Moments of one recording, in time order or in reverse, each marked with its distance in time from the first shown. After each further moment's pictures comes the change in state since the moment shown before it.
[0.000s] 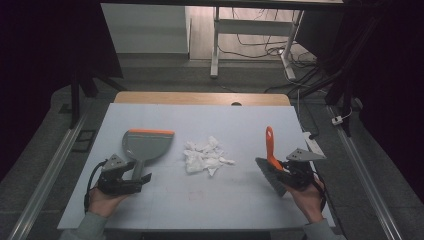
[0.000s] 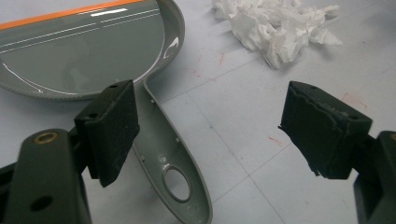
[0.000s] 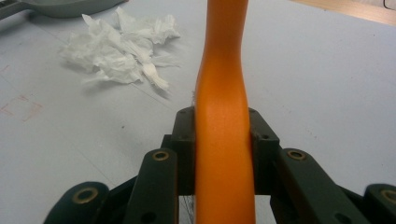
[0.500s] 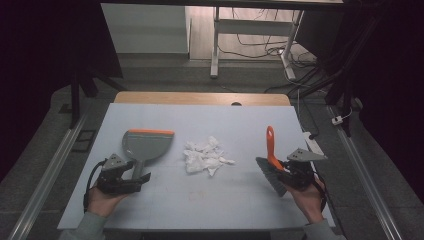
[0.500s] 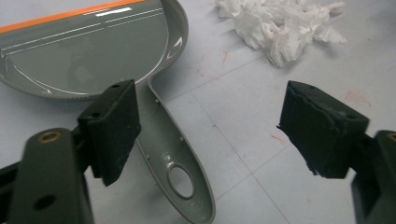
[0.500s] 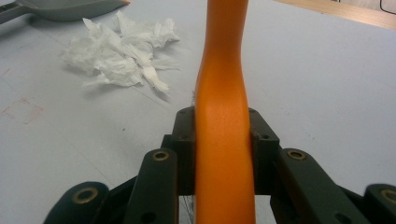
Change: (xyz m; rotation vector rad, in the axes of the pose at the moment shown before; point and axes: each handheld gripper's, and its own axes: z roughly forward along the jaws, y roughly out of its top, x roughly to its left) left arm -0.002 0.004 -0.004 0.019 0.018 0.017; right arm 0.001 0.001 -0.002 -0.009 -0.005 0.002
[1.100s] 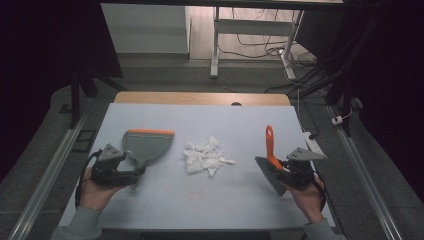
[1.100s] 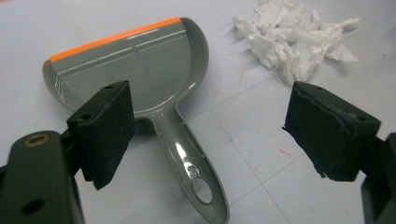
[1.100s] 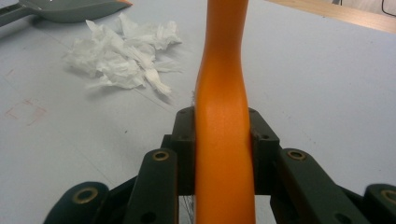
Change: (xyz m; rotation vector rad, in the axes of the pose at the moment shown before) left arm 0.001 0.033 -0.020 0.040 0.083 -0.007; right arm 0.001 0.003 0.000 0.000 0.006 -0.006
